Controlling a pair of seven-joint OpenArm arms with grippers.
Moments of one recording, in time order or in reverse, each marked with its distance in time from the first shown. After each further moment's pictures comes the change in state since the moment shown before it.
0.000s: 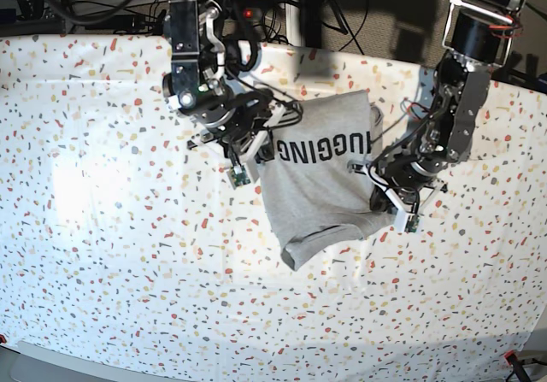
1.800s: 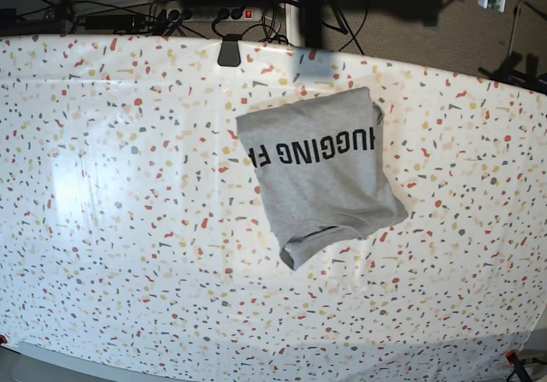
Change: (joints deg) left arm 65.4 -8.9 -21.4 28.1 2.1 4.6 -7.3; right arm -38.5 1.6 47.0 4.1 30.7 4.0 -12.0
